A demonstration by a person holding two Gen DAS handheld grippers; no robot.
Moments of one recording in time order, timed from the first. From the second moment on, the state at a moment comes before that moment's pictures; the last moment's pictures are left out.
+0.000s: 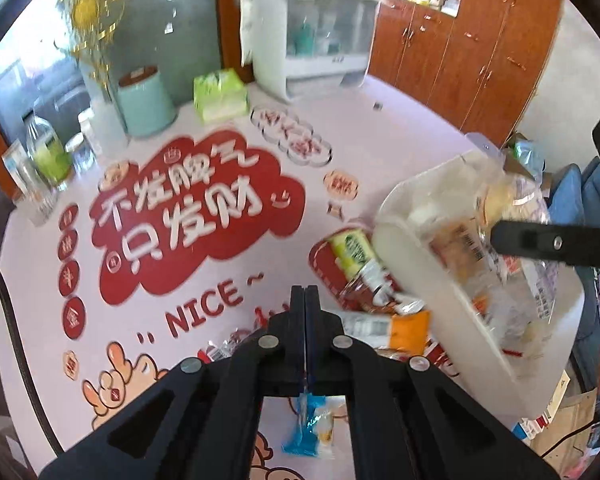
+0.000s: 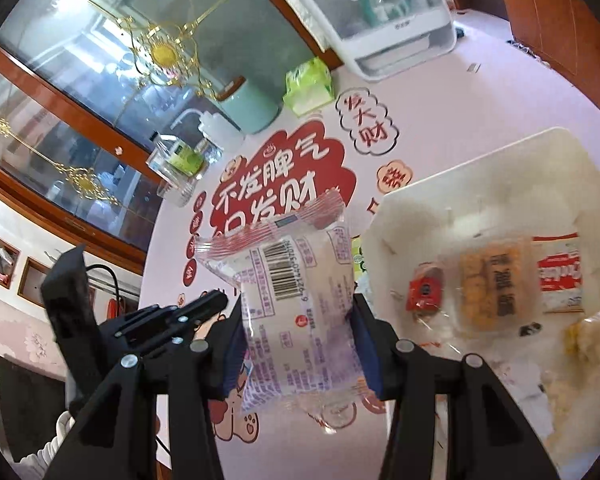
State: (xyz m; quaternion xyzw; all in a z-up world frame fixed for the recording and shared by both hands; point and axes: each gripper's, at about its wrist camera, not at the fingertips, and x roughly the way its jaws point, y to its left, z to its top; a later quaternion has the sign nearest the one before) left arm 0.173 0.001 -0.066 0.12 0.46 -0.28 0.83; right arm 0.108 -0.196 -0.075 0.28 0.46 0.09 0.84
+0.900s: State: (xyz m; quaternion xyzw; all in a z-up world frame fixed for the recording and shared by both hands) left arm 0.199 -0.014 -0.195 0.37 0.52 -0.38 0.67; right arm 0.062 -0.217 -0.096 0.27 0.49 0.06 0.82
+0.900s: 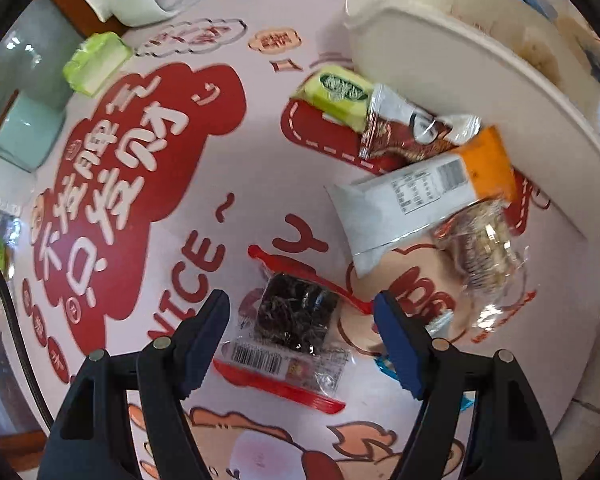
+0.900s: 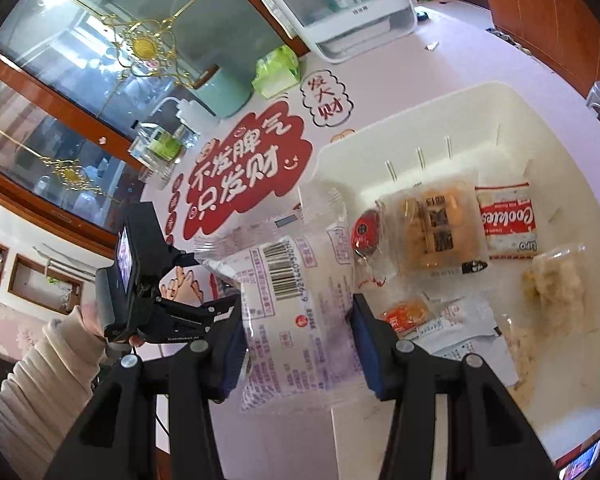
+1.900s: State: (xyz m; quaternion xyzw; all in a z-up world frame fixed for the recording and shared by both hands) left arm 0.133 -0.059 -0.053 0.24 0.41 -0.40 0.78; right arm 0.019 -0.252 -0.088 0.29 0.46 -0.06 0.84
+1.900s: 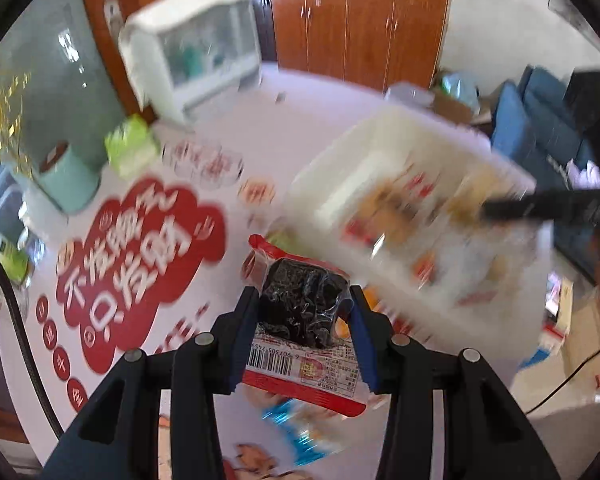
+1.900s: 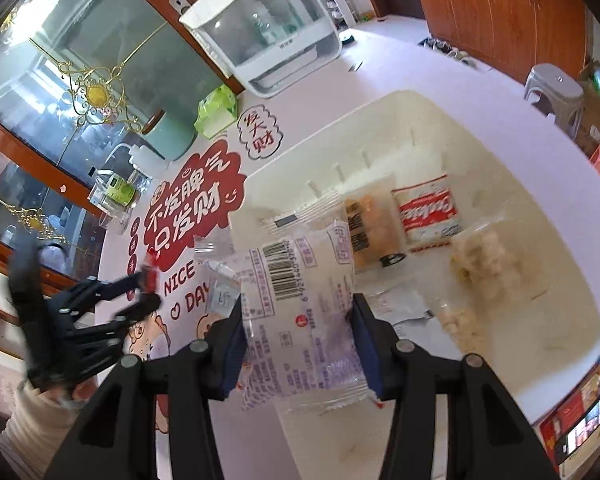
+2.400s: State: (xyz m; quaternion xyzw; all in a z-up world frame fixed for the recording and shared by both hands) left arm 0.087 -0.191 -0.036 0.22 0.41 -0.37 0.81; right arm -0.016 -0.312 -0.067 0.26 0.43 -0.11 0.86
